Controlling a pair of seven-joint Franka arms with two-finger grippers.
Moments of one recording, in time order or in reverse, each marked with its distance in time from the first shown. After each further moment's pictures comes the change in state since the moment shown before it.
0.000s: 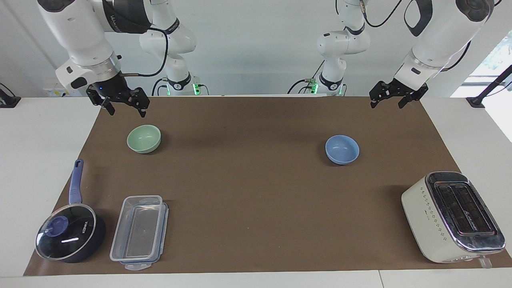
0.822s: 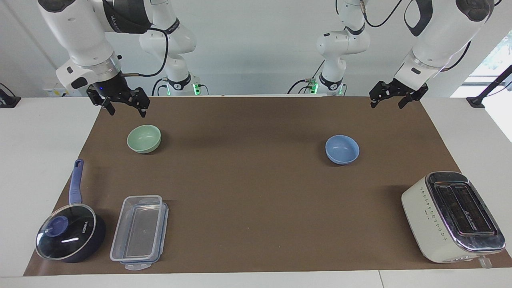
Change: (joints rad) left arm 0.000 0.000 0.000 0.000 0.000 0.007 0.000; right arm 0.000 -0.001 0.000 -0.004 0.000 0.000 0.000
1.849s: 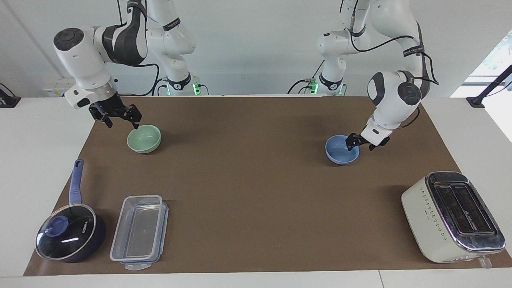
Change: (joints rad) left arm -0.003 0.105 -0.001 -0.530 0.000 0.642 0.004; right arm -0.163 -0.199 -0.016 -0.621 0.000 0.448 -0.186
